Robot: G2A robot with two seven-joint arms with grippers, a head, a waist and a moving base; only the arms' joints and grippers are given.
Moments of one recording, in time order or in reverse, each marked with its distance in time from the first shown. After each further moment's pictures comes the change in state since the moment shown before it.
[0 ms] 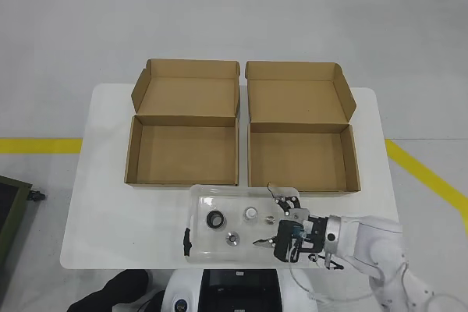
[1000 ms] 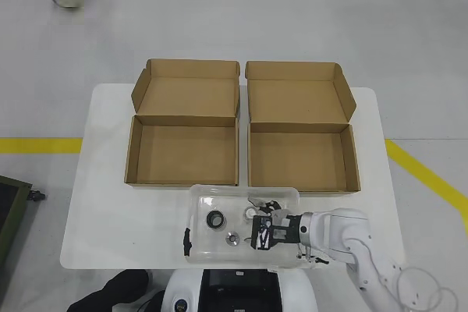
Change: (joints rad) left arm 0.000 0.000 0.000 0.000 0.000 0.000 0.000; right arm 0.140 0.003 -0.180 0.179 0.114 0.045 0.283
